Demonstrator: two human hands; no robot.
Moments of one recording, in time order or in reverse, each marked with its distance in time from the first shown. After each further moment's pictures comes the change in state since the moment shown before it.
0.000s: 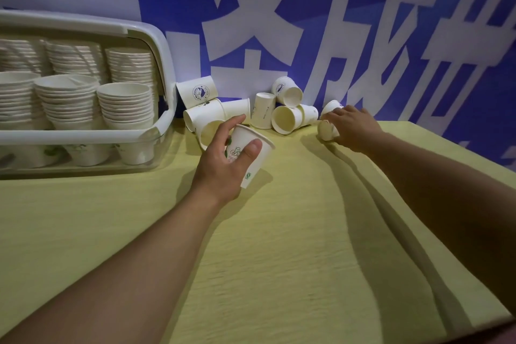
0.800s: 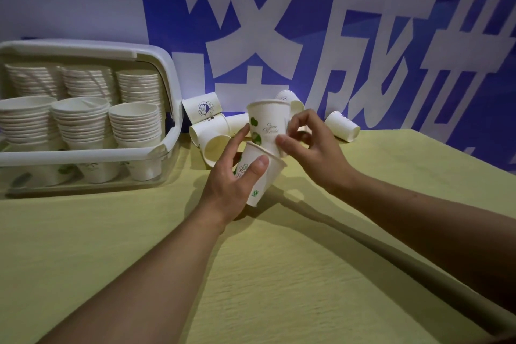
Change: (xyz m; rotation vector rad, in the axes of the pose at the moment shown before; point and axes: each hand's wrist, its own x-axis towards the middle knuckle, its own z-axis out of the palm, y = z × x) left_hand -0.009 0.012 -0.003 -0.032 -0.105 0.046; right_hand -0.070 -0.129 -0.080 1.517 0.341 -0.061
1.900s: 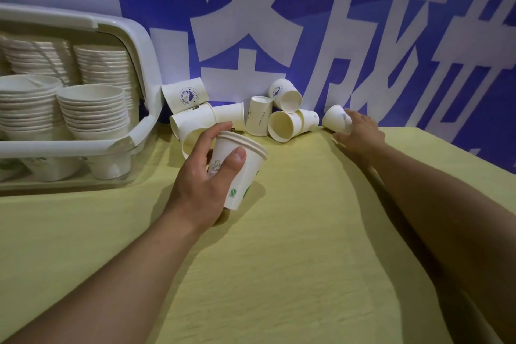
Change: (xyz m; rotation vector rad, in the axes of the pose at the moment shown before) left_hand 0.011 -0.011 0.002 0.016 0.106 -0.023; right_hand 0.096 0.188 -0.139 -1.010 0.128 0.433
